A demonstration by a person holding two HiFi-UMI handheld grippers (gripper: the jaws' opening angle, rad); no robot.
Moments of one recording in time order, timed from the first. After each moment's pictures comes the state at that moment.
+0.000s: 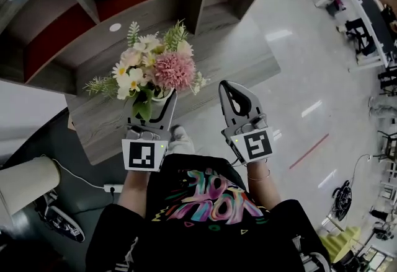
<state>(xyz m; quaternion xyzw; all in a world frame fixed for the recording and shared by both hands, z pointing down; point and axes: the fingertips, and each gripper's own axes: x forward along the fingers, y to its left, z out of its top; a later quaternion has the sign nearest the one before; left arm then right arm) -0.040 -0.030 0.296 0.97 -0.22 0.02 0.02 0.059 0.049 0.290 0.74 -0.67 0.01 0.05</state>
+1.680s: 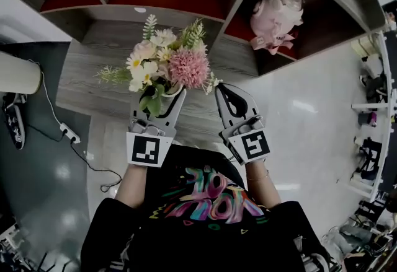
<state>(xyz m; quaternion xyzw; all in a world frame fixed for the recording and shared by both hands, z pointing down) 0.010 -0.052 0.322 0.87 -0.49 0.01 0.01 0.107 -0.040 0.332 0.46 -0.89 0.02 0.05</state>
